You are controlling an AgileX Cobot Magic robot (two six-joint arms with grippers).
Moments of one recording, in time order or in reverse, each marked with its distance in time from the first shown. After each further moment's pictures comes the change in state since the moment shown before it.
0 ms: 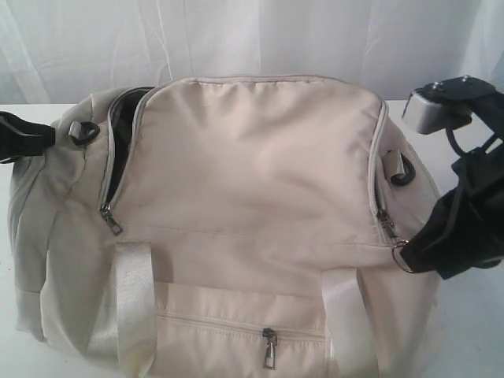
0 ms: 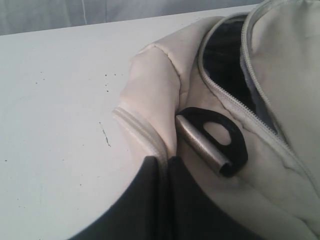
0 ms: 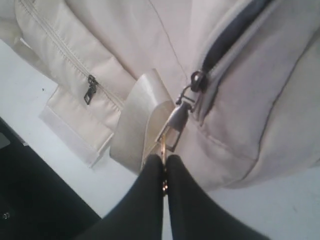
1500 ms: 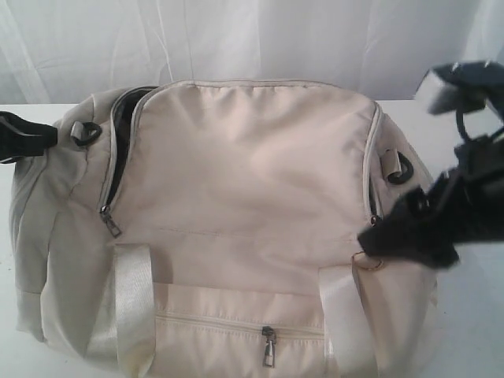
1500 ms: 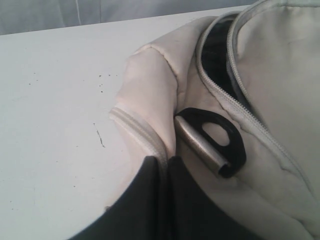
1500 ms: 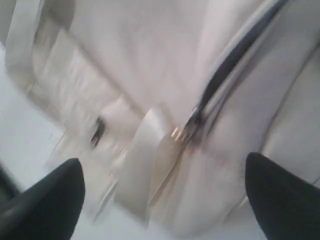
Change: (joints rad) left arm 0.000 0.000 0.000 0.000 -0.017 0.000; right arm 0.000 -0.076 0.064 0.082 -0.215 0.009
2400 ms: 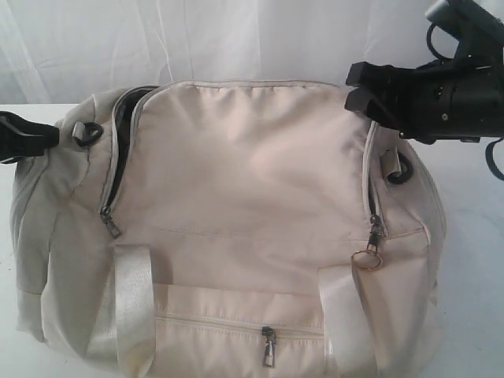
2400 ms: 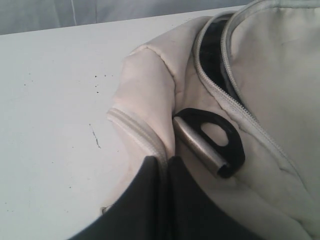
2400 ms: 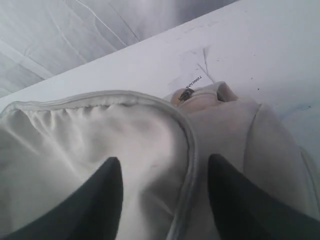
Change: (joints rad) left arm 0.000 0.000 0.000 0.000 -0.014 0.000; right arm 0.000 0.322 -0.021 0.553 -0.733 -0.001
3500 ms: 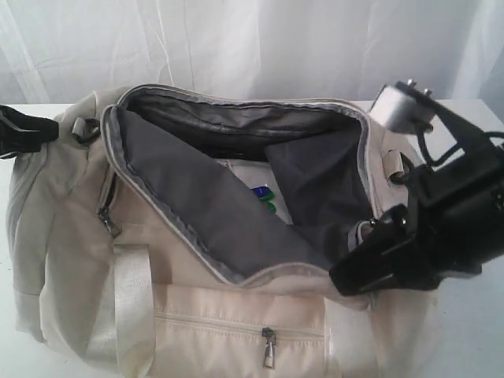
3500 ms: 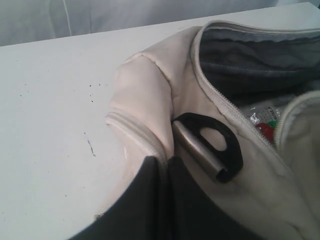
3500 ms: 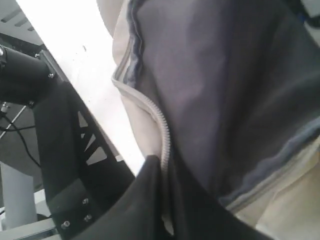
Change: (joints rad) left arm 0.000 -0.030 0.000 0.000 -0.018 0.000; right arm 0.027 -0.210 0.034 -0.269 0.959 -0.171
